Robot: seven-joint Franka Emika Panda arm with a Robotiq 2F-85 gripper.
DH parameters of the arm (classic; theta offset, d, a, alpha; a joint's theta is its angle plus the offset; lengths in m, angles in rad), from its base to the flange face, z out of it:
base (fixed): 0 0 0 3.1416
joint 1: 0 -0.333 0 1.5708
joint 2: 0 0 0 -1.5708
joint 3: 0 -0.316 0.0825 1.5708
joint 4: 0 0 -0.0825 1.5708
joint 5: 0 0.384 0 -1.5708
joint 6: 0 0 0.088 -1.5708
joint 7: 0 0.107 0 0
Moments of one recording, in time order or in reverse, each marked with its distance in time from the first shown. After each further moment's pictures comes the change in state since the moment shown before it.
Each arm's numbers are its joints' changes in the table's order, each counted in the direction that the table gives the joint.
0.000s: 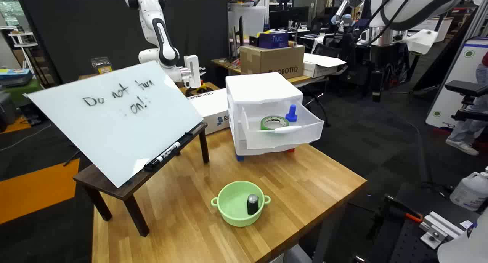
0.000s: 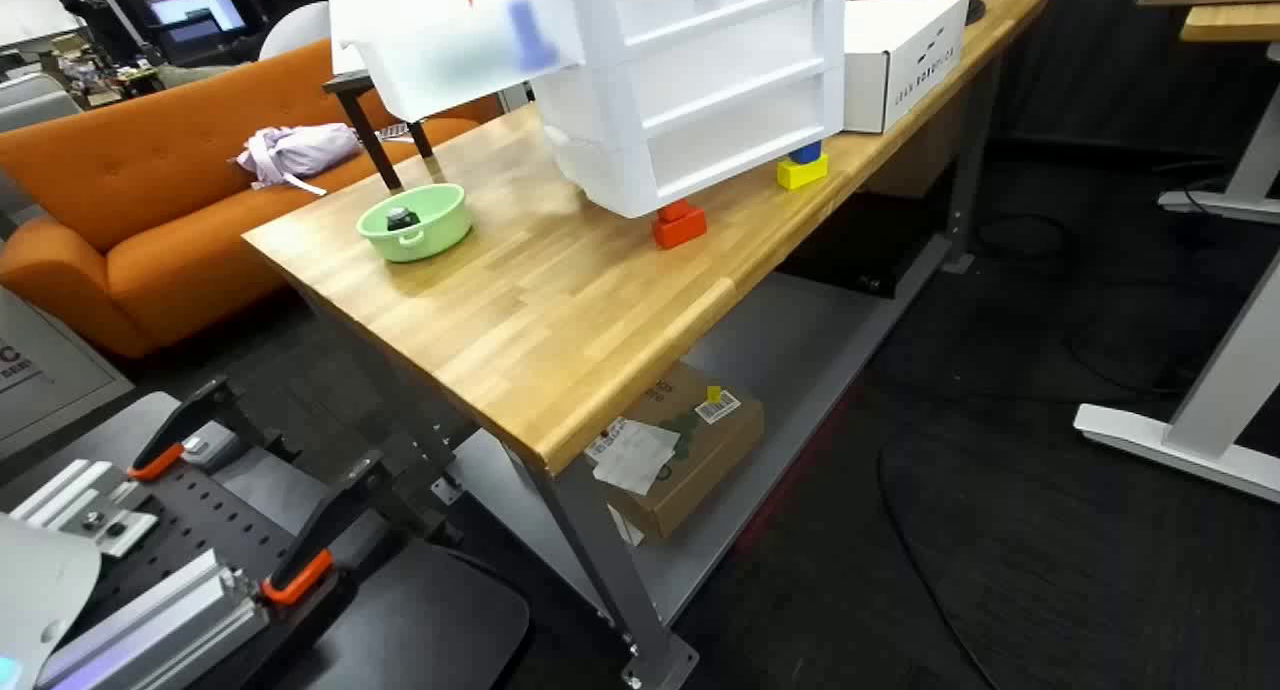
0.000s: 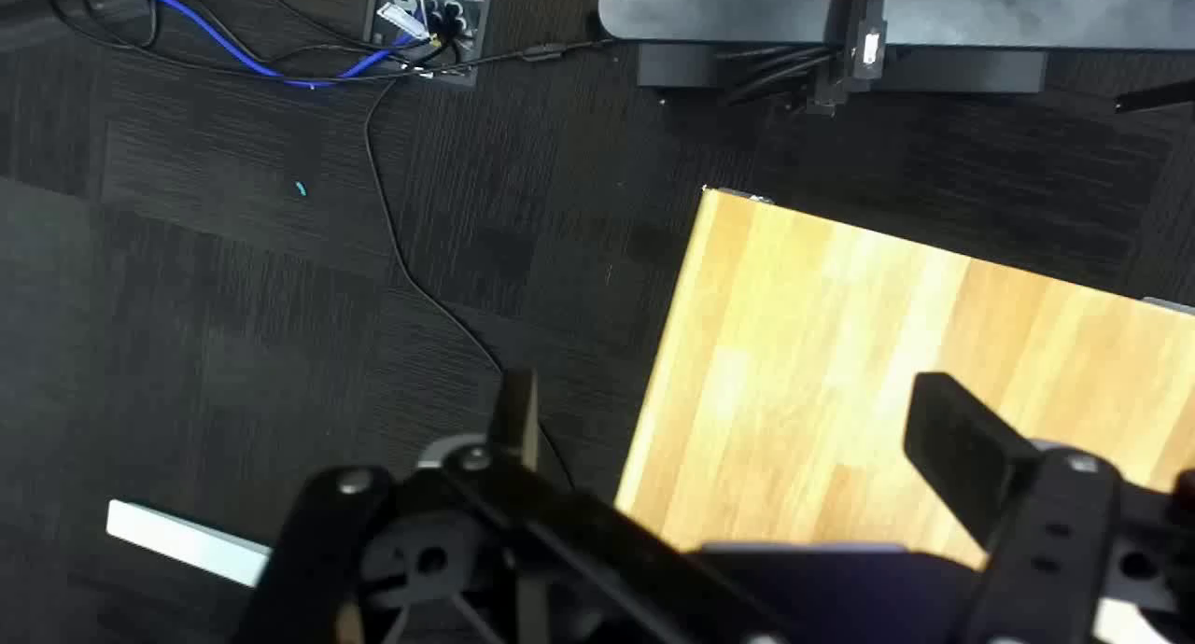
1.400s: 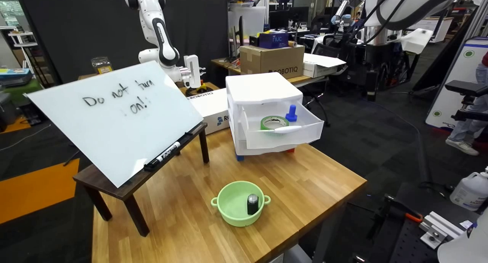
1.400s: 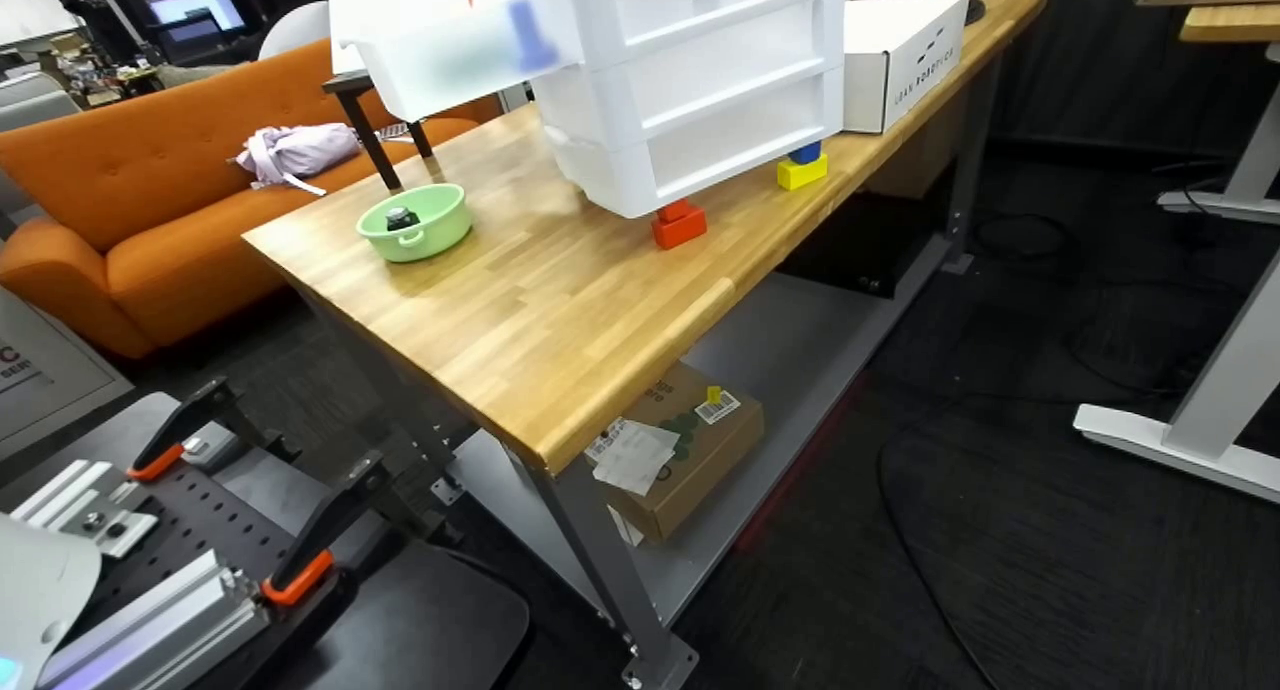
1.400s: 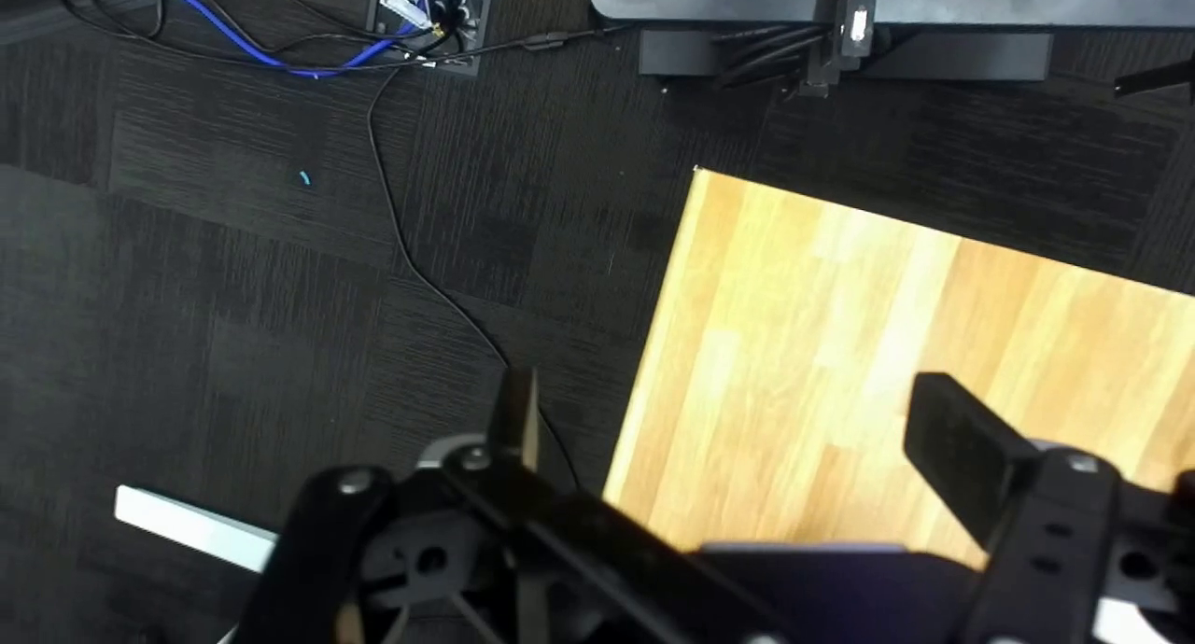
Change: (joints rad) arm -0.019 0.007 -0.025 -0.010 0.006 0.000 0.037
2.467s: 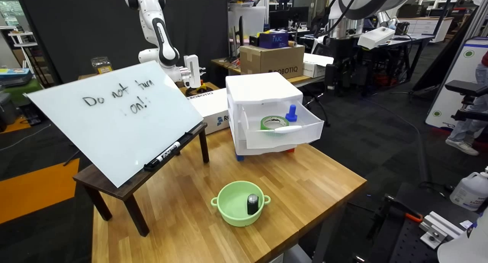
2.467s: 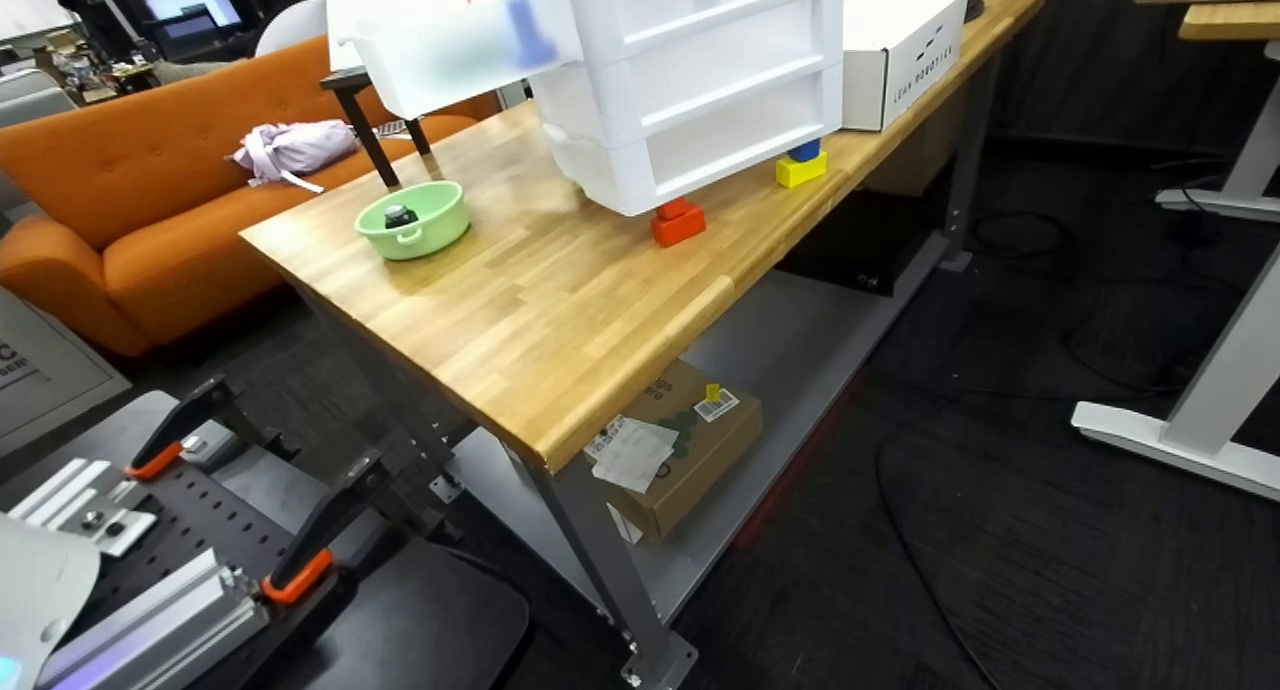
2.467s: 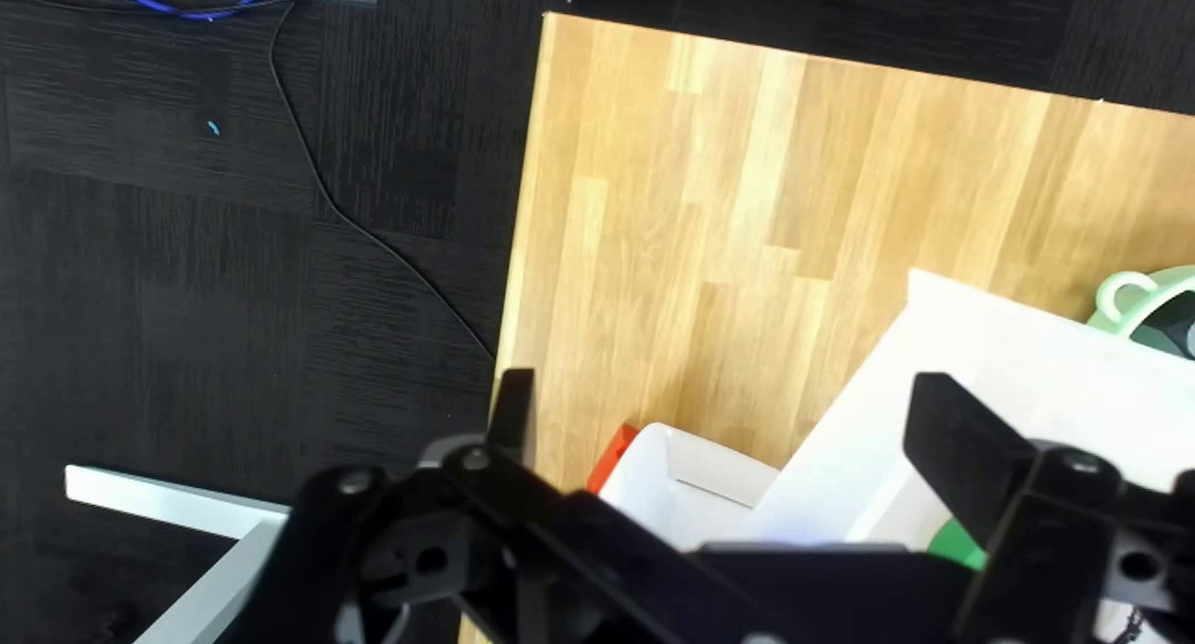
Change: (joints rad) arm -0.087 0.162 -0.098 -0.176 0.167 0.002 0.177
